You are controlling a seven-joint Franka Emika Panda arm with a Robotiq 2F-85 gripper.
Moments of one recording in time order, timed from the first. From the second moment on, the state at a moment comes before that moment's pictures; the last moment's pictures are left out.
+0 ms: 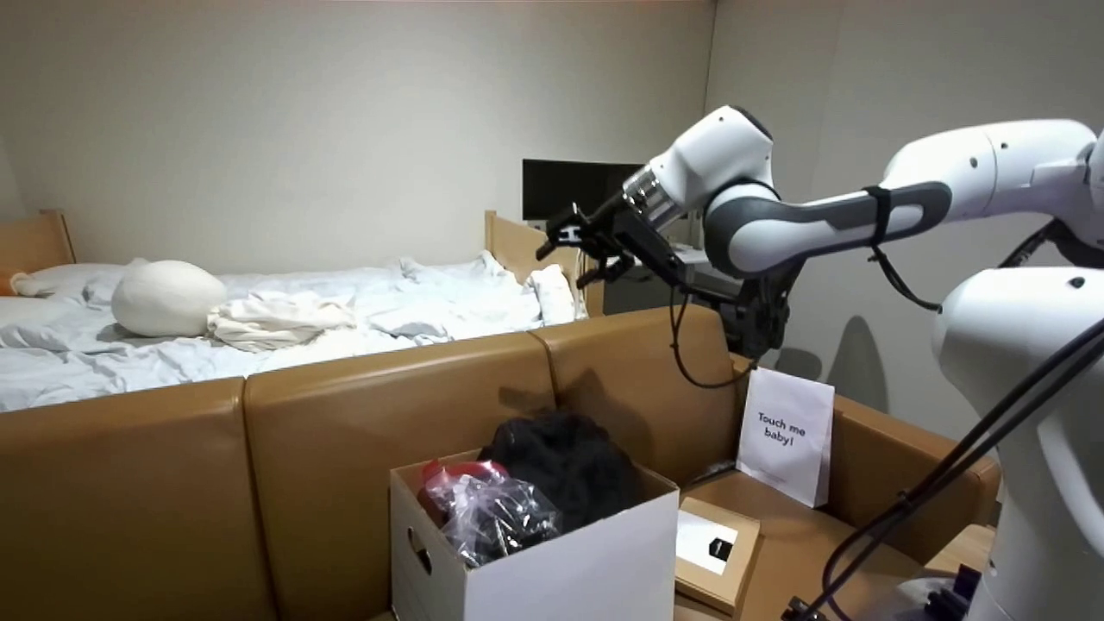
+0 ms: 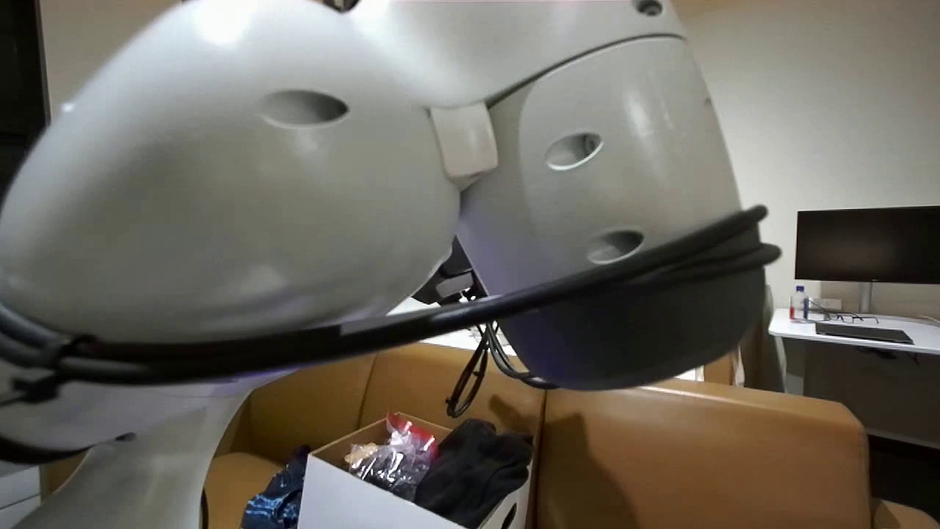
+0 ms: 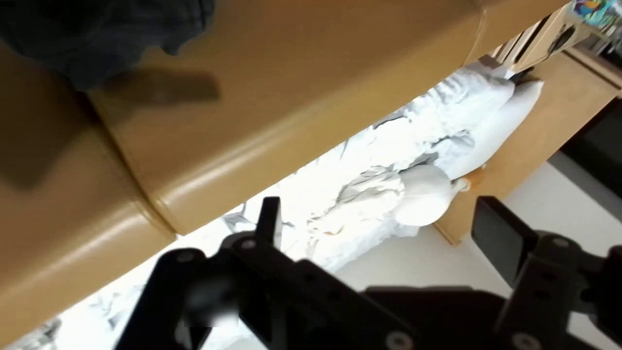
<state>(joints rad) 1.53 -1.21 -1.47 -2.38 -1.57 2.63 1.25</state>
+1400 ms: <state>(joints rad) 0.90 -0.55 -0.53 -2.45 -0.85 2.23 1.46</state>
